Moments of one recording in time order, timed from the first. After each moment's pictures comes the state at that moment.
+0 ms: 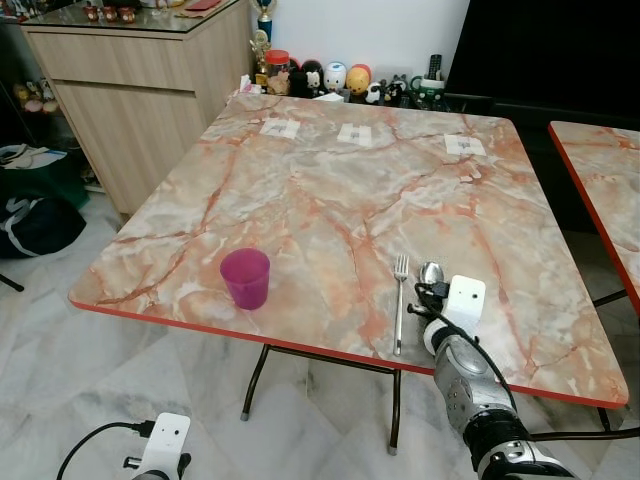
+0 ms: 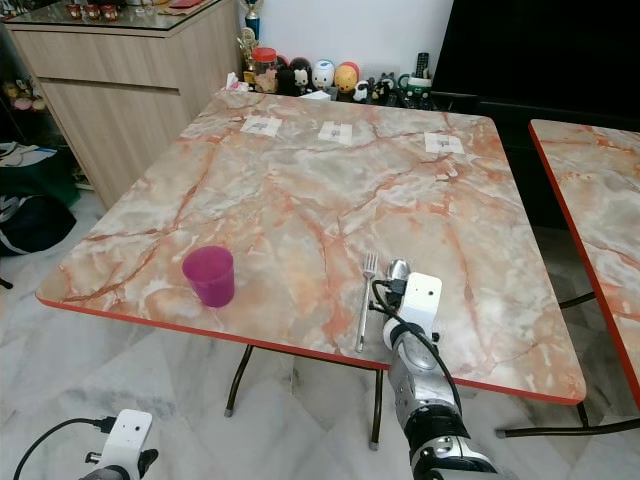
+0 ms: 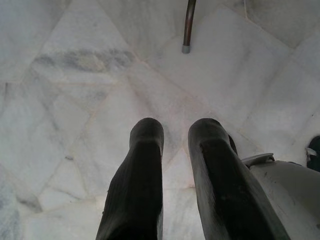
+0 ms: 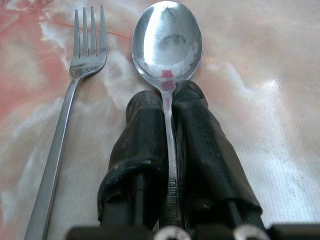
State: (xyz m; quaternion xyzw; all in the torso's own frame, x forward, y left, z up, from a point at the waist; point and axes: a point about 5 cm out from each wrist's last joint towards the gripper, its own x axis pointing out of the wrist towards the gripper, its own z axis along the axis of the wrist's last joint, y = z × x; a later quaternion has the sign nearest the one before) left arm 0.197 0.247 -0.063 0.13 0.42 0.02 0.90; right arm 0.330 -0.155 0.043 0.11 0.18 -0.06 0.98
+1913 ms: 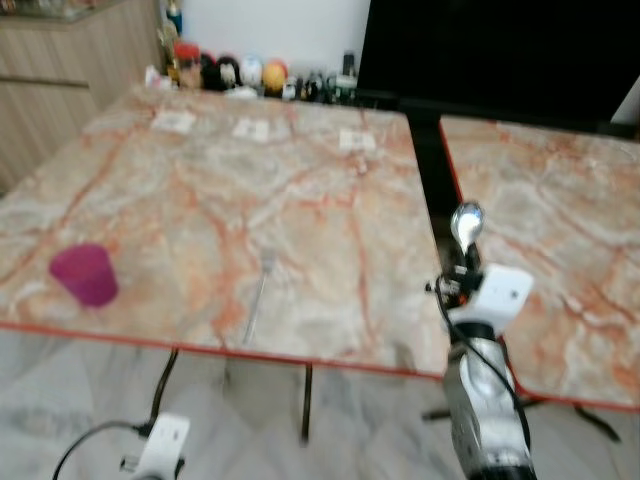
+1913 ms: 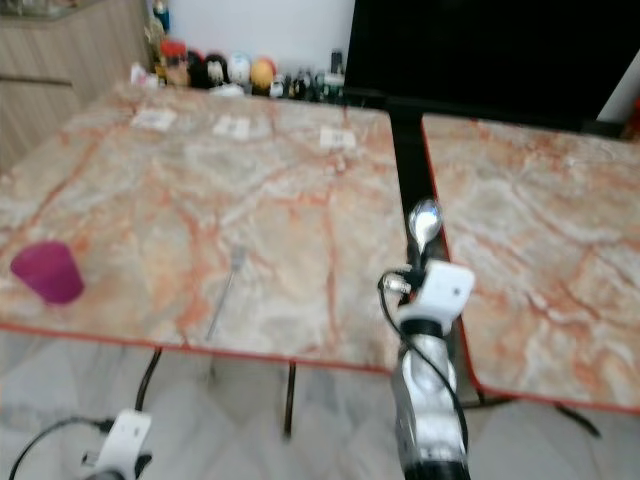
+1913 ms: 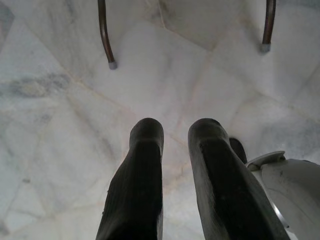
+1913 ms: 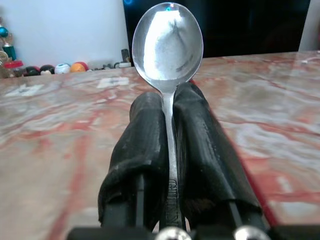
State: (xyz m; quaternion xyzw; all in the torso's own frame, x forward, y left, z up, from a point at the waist) left arm 0.195 0.256 -0.061 0.16 0.42 0.02 0.89; right arm 0.302 -0.147 0.116 0.08 -0.09 -0.06 0.99
